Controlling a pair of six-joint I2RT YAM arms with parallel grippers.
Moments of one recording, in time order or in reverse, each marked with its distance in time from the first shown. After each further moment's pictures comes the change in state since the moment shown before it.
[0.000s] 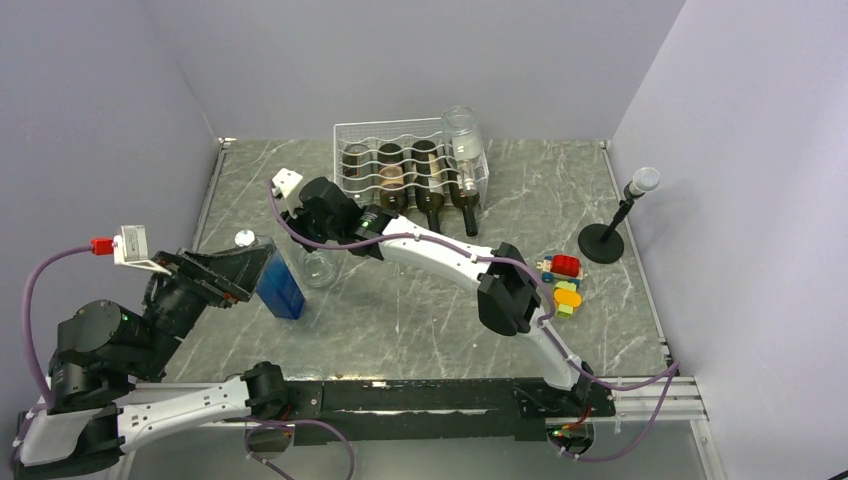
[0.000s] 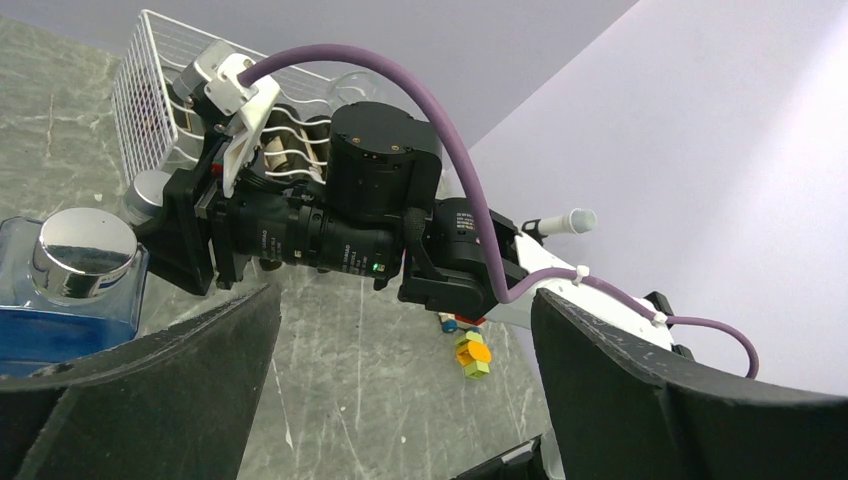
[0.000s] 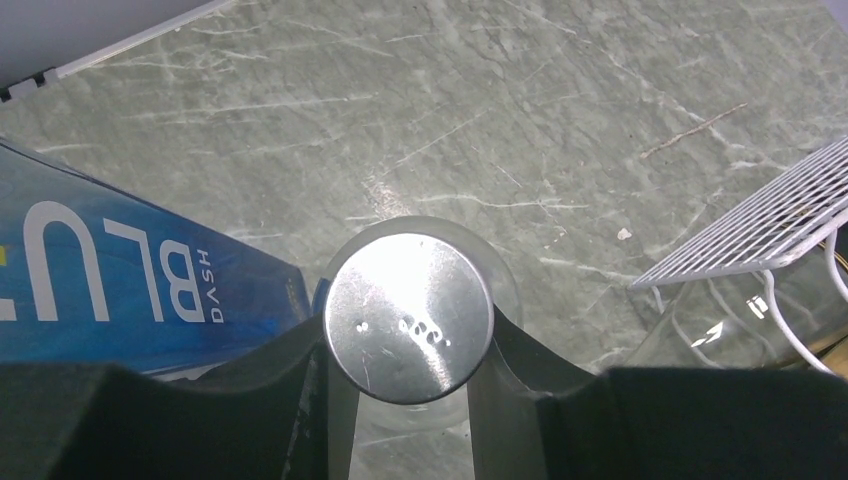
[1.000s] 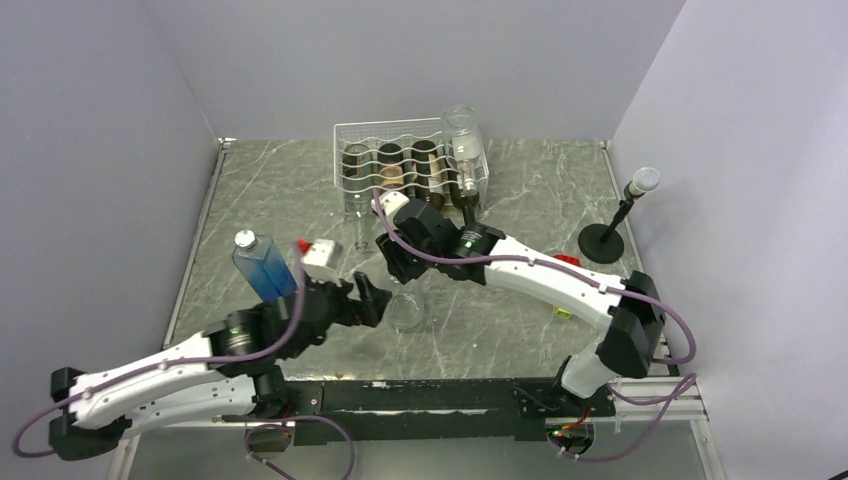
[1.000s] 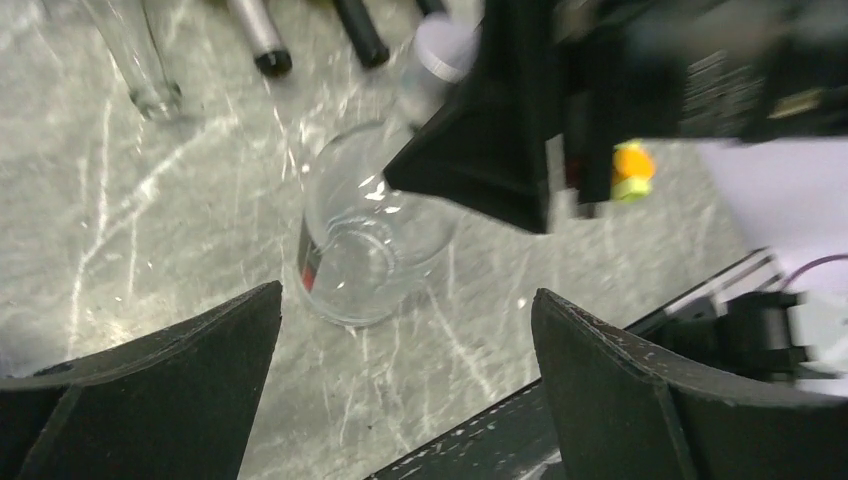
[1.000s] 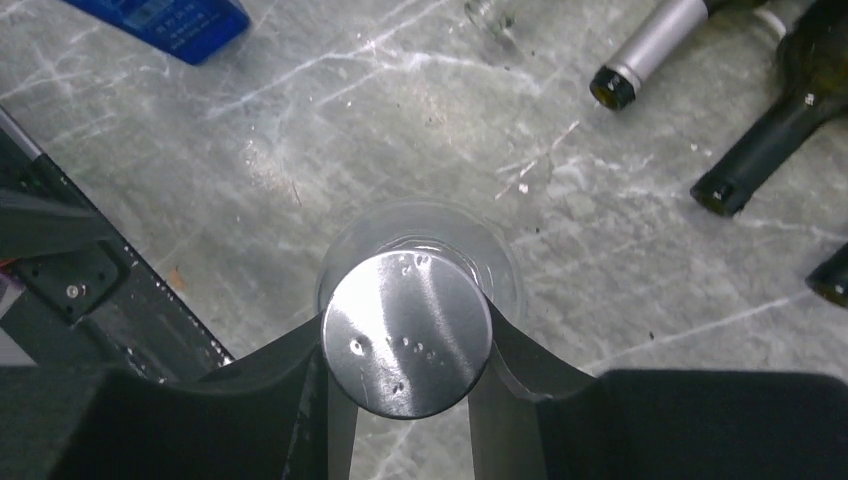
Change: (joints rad) left arm 0.000 0.274 -0.398 0.211 0.190 -0.034; right arm -0.060 -0.685 -0.745 -0.204 0.069 0.209
